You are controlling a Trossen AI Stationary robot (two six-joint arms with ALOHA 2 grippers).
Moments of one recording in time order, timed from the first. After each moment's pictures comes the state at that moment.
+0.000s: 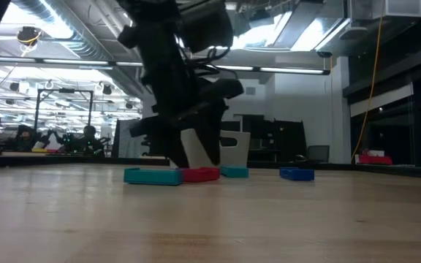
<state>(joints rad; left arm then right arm) -0.09 1.93 1.22 -0.45 -0.15 -1.05 1.15 0.99 1.13 0.03 1.23 0.18</state>
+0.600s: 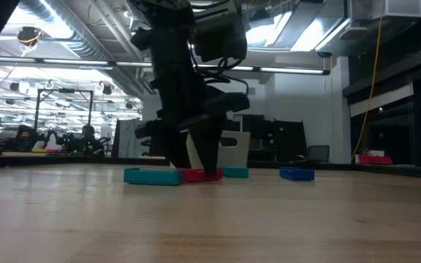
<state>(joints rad) -0.10 2.06 1.32 -0.61 -0.11 -1.01 1.15 0.99 1.13 0.02 1.19 0.19</state>
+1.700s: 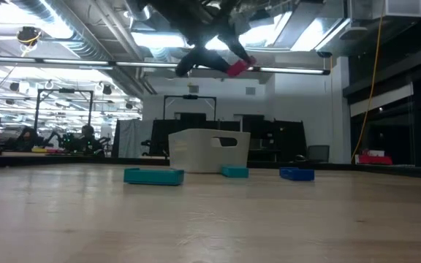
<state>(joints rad) 0.08 1.67 1.30 -0.24 -0.18 -0.79 1.15 0.99 1.13 0.02 1.22 0.17</state>
